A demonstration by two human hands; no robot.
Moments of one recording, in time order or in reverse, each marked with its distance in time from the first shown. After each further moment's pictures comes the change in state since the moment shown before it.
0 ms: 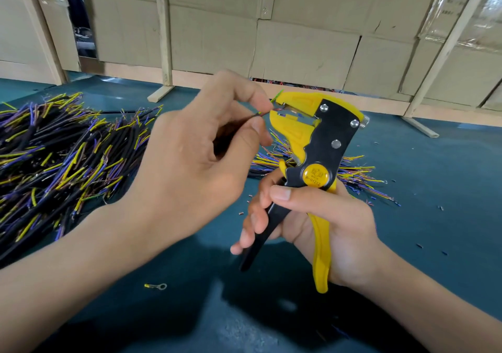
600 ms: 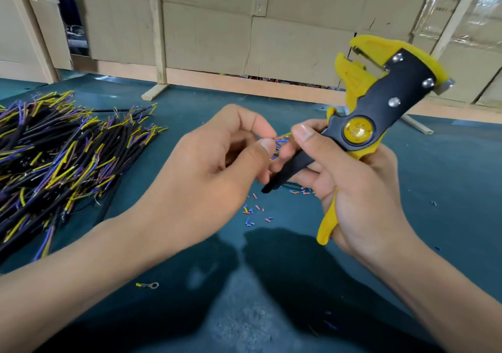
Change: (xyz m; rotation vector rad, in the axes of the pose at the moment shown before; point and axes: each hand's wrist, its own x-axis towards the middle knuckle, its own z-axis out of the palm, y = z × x) left_hand -0.006 0.000 0.016 -0.293 -0.199 -0.239; right_hand 0.005 -0.019 -0.012 -0.280 0.519 -0.365
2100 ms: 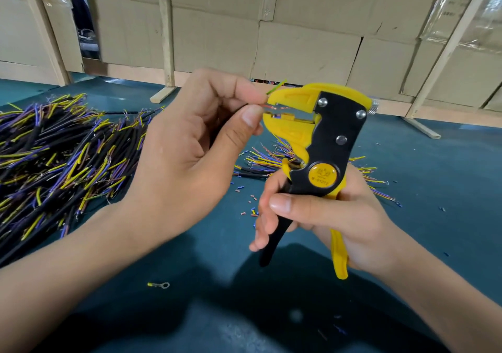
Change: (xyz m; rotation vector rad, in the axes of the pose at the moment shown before) left_hand 0.004 -0.002 -0.017 -0.012 0.183 0.350; right_hand -0.009 -0.002 -0.004 -0.042 -0.563 0.233
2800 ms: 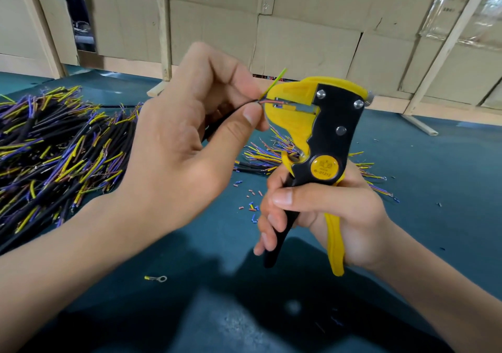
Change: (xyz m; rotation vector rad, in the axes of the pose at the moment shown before) left_hand 0.003 0.011 -0.001 0.059 -0.010 -0.019; right_hand 0.003 0.000 0.004 0.096 -0.040 0.036
